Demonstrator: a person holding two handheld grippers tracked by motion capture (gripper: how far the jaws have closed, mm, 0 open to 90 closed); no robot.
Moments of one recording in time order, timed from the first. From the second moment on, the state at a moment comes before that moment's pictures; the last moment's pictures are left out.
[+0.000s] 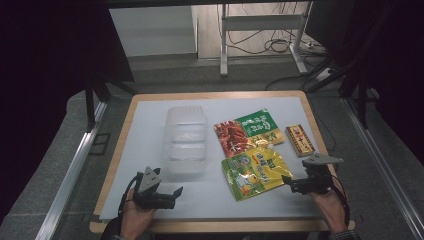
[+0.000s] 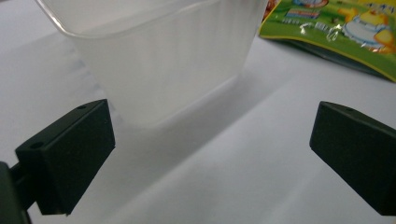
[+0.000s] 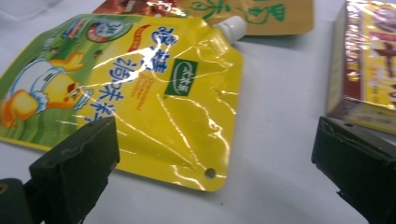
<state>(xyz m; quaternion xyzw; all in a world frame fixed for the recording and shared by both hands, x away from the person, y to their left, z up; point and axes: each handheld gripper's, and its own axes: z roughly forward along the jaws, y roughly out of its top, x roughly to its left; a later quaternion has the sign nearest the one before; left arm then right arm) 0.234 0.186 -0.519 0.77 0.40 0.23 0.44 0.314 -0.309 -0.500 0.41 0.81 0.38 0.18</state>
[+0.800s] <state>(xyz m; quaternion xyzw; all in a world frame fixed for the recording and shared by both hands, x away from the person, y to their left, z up) 0.233 0.177 -0.520 0.79 0.35 0.22 0.45 0.314 -0.308 -0.500 0.40 0.81 0.38 0.18</state>
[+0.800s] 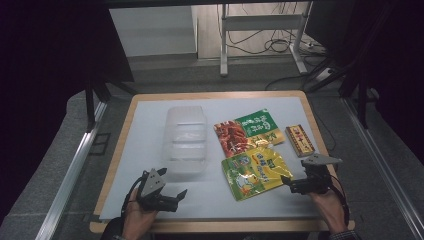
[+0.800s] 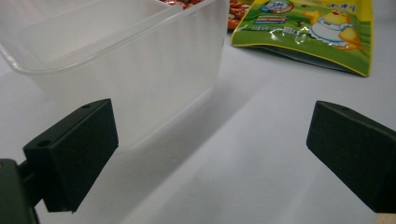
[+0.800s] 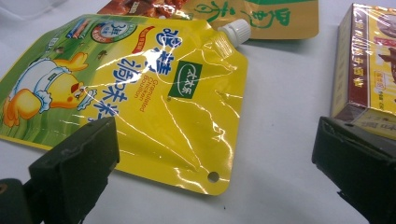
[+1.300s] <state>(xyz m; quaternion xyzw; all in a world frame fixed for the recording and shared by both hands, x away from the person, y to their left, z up) 0.232 0.159 -0.521 0.82 0.34 0.21 0.42 0.314 -0.309 -0.499 0.40 0.81 0.38 0.19</state>
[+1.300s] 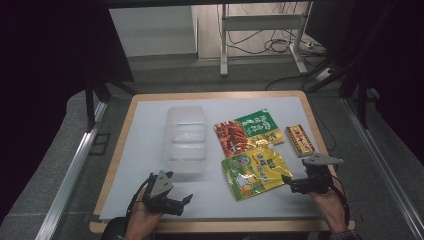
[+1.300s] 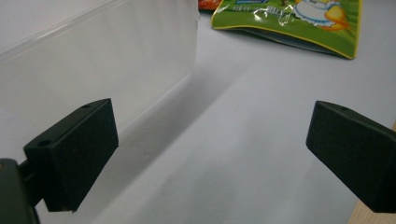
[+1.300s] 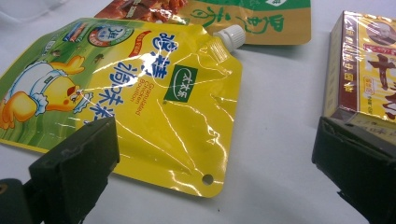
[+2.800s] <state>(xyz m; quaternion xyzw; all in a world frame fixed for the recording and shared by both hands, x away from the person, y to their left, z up) 0.248 0.108 -0.519 0.84 0.30 0.14 0.43 0.315 -0.308 -0.498 0.40 0.81 0.37 0.20</state>
